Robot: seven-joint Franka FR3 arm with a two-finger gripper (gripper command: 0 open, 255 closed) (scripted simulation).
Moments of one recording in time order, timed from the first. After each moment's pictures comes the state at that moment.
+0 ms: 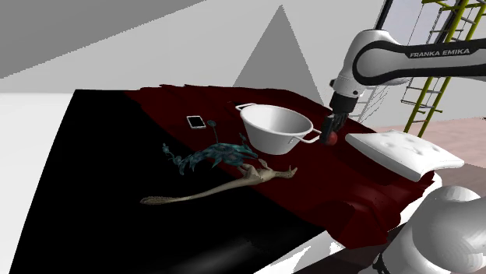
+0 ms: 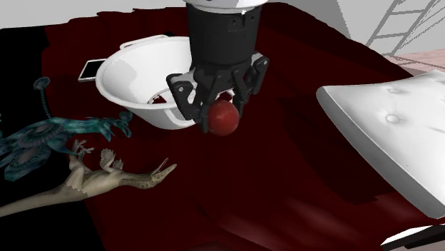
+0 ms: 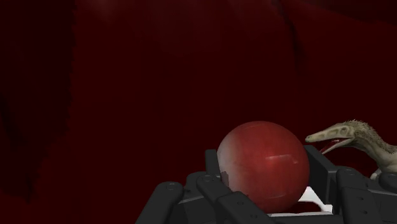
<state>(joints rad) -0.08 -0.65 -0.16 -2.47 -0.08 1.84 -0.18</state>
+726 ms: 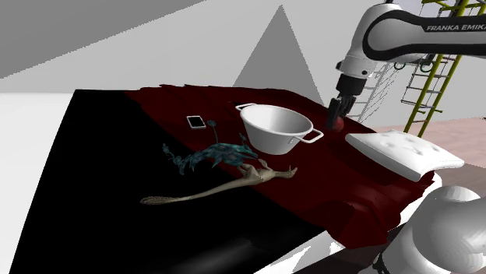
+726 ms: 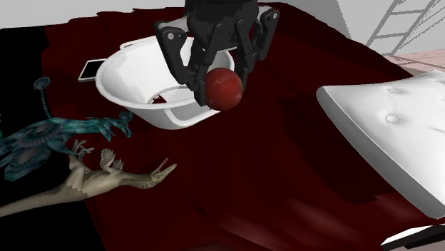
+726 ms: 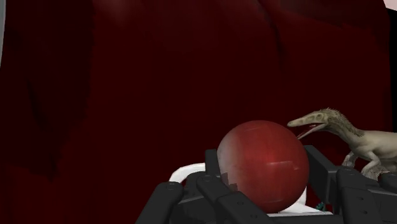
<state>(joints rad) -0.07 -0.65 -0.15 -2.33 -0.07 1.69 -0.18</state>
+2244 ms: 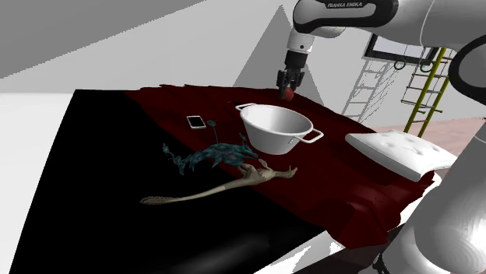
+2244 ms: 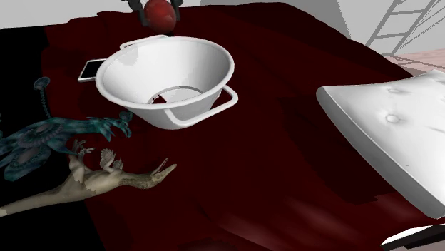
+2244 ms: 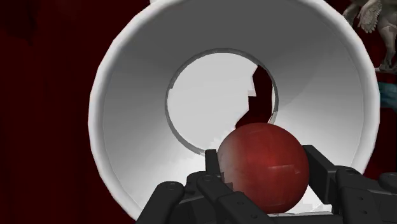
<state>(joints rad) -0.02 0.02 -0.15 -1.60 0.03 1.63 -0.16</state>
